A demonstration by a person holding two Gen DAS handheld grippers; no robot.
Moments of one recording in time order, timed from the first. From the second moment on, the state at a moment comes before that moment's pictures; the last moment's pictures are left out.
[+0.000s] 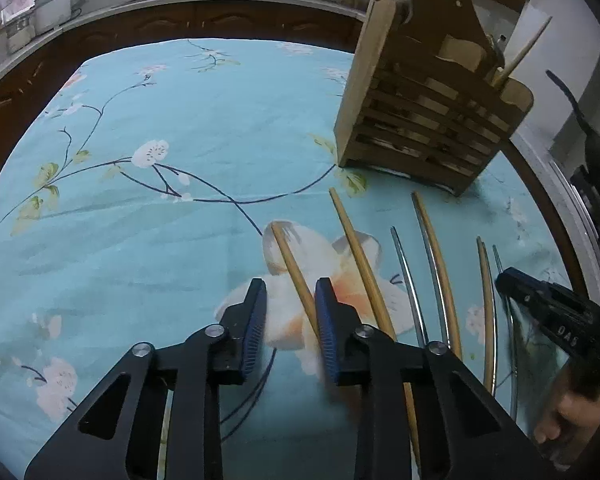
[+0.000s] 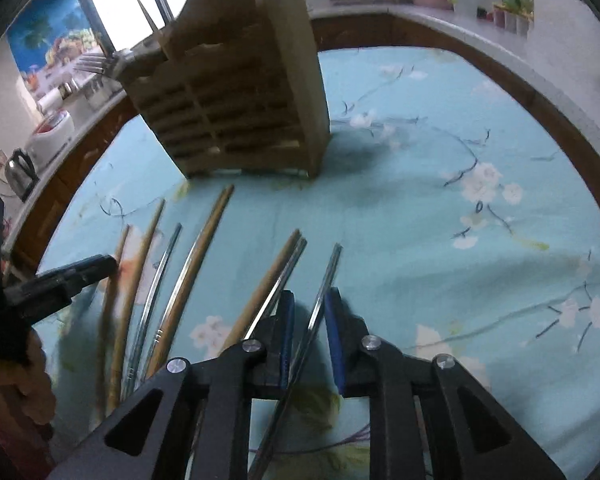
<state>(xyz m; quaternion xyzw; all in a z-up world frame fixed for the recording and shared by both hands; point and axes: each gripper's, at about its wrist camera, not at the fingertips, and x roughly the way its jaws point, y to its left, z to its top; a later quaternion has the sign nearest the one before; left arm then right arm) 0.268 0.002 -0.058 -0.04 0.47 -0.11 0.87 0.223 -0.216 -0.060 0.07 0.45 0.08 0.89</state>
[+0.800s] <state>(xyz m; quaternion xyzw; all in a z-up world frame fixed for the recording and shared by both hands) 0.245 -0.001 -0.020 -0.05 0.43 -0.14 0.89 0.213 -0.232 -0.035 0.13 0.43 0.11 0.89</state>
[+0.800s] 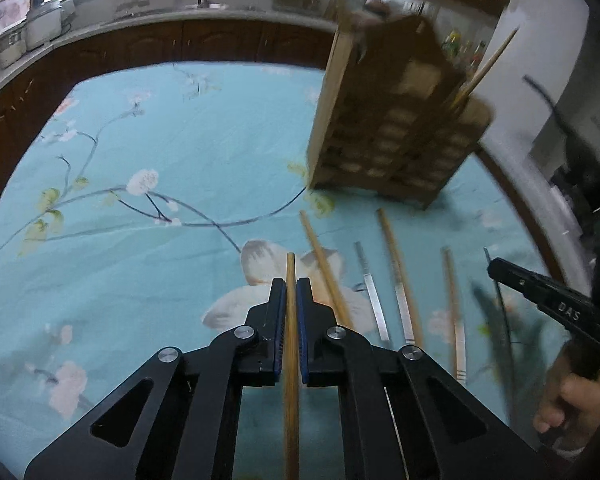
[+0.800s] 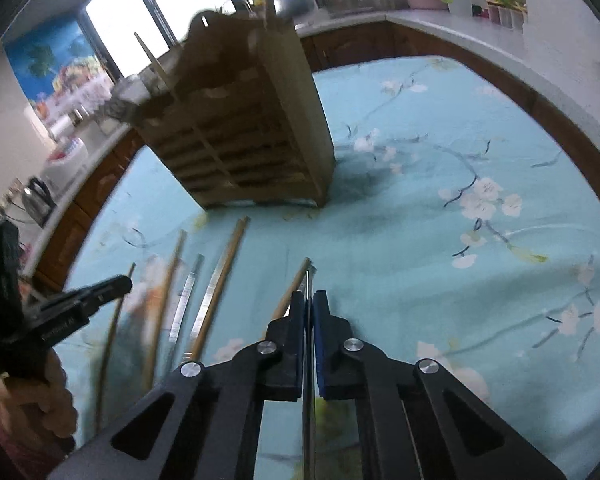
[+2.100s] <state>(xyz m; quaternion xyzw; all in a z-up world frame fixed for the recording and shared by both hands) 0.197 0.005 0.151 -0.11 0.21 -0.17 0.96 0.169 -0.253 0.130 0.12 0.22 0.14 0.96</state>
